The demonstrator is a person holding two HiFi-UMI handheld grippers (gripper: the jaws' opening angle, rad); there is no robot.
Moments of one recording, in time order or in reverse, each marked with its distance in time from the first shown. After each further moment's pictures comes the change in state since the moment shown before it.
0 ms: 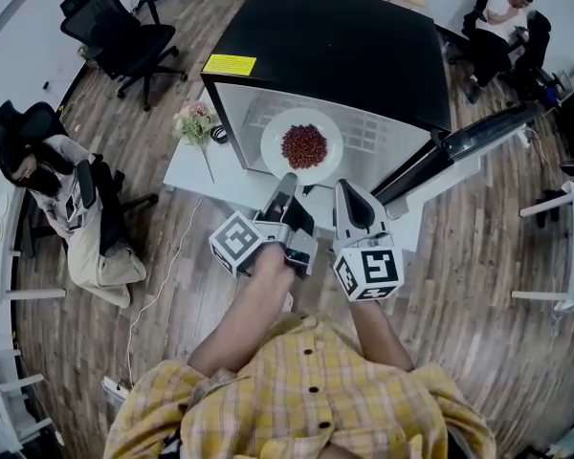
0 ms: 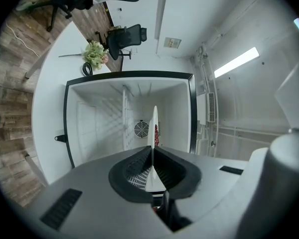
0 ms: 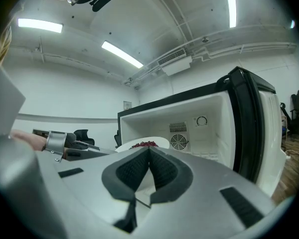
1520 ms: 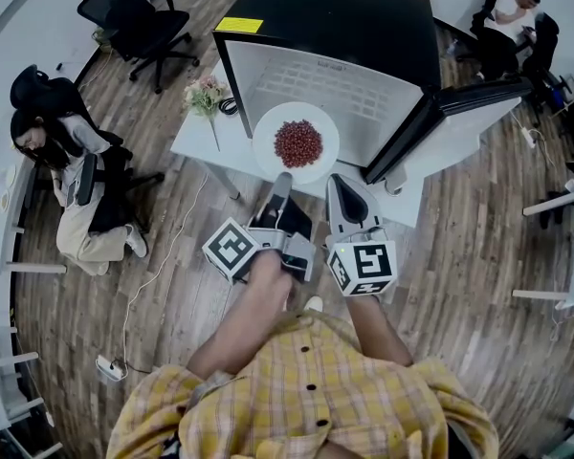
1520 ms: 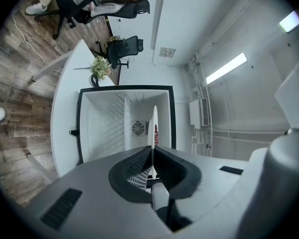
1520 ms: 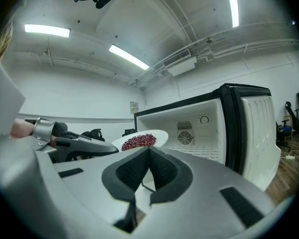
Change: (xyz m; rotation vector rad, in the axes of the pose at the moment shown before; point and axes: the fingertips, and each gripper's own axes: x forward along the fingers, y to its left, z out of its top) left arm -0.094 -0.024 -0.040 0.015 -0.090 -0.041; right arm -0.072 0.039 -0.013 -0.010 -0.001 0.072
